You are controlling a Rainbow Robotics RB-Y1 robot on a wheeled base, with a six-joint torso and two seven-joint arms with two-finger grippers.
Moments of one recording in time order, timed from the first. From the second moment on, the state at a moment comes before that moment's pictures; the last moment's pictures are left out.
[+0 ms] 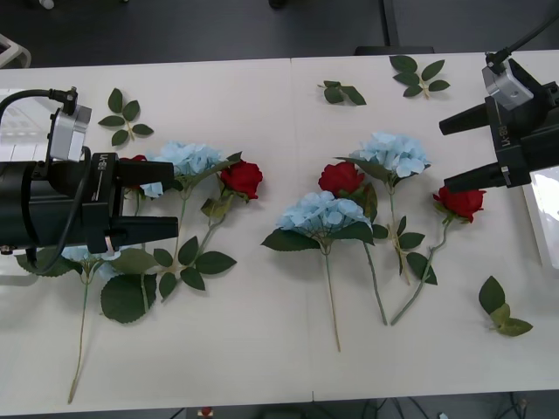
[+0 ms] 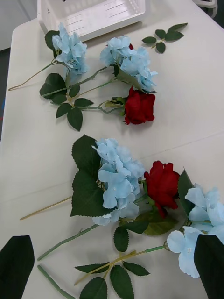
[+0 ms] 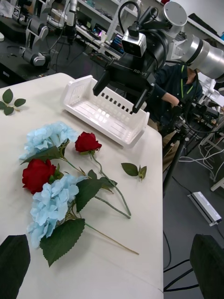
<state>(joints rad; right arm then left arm) -0.56 -1.13 0.25 -1.58 -1.98 1.30 2.71 -0.10 1.10 -0.20 -1.97 2.36 0.88 -2.72</state>
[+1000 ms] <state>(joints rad) -0.43 -1.14 0.20 -1.57 -1.38 1.51 1.47 0.21 1.12 0.24 -1.96 2.33 1.18 -2.72</state>
